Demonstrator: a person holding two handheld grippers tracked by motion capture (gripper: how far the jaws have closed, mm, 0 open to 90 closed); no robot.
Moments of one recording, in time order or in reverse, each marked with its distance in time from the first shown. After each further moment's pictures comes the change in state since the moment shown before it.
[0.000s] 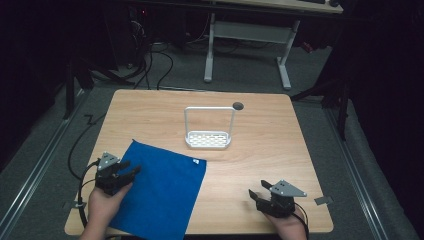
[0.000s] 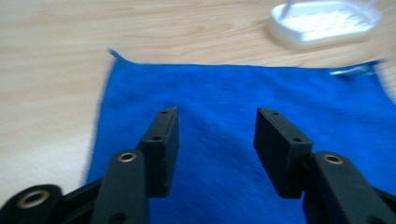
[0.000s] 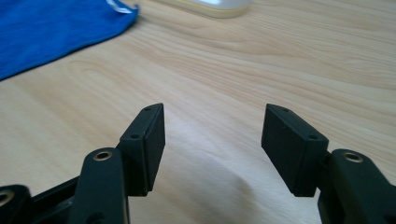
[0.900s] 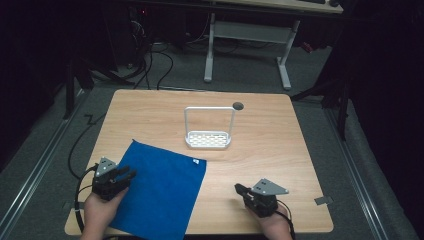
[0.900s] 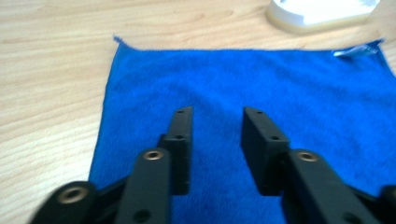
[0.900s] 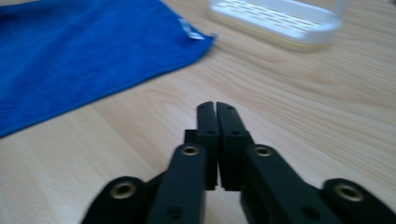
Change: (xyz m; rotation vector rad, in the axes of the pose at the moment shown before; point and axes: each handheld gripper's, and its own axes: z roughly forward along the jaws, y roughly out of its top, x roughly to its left) left arm 0.002 -0.007 -0.009 0.022 0.047 0.074; right arm 0.050 0.027 0.022 -0.026 0.152 -0.081
